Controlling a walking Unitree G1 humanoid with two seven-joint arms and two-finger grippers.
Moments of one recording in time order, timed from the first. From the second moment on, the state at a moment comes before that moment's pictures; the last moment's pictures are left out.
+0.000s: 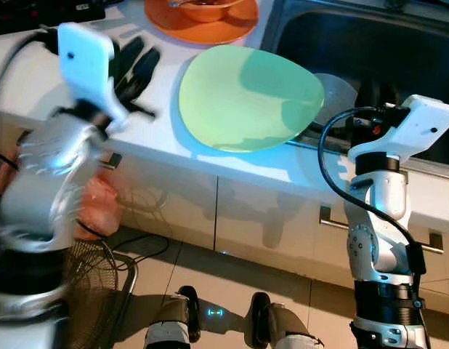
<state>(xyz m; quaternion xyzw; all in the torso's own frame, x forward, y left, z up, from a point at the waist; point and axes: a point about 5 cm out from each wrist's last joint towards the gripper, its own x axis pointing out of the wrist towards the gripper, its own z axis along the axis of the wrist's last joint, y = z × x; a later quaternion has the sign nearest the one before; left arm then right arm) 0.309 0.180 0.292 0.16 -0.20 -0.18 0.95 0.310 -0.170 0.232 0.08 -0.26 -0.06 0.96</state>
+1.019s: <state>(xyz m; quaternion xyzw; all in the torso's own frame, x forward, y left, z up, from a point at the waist) 0.305 0.191 0.268 0.16 -0.15 -0.28 0.93 0.312 -0.162 0.226 0.08 -0.25 -0.05 0.96</state>
